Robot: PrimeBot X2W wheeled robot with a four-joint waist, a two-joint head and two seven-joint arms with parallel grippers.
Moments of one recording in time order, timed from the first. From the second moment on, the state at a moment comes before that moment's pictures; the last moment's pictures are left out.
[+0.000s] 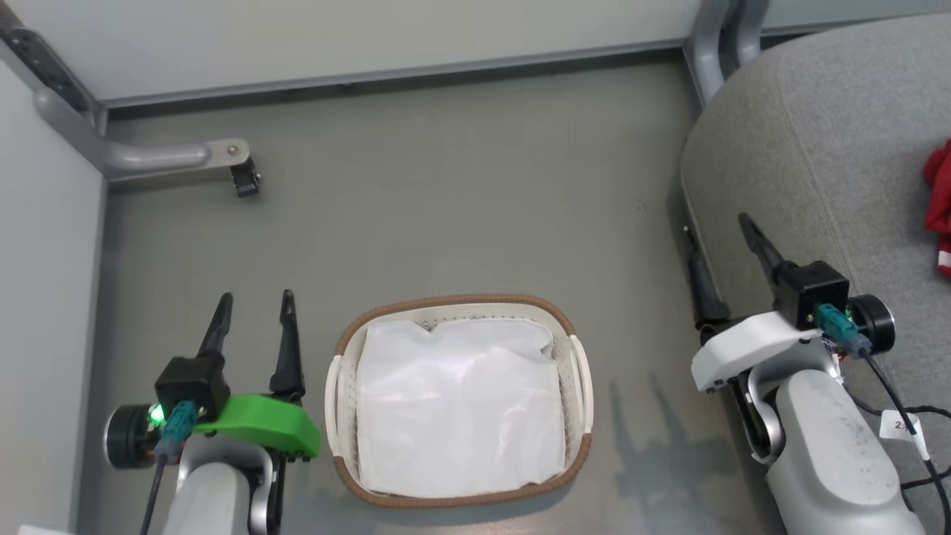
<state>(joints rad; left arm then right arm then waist) -0.23 0.05 -0.08 0.39 -0.17 -0.06 -0.26 -0.40 -0.05 0.04 0.43 0.07 0.13 -0.26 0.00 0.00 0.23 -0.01</state>
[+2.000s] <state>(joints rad) 0.00 0.05 -0.01 0.36 -0.68 -0.10 -0.14 -0.12 -0.04 0.01 0.40 0.59 0.13 -0.14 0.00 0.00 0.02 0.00</state>
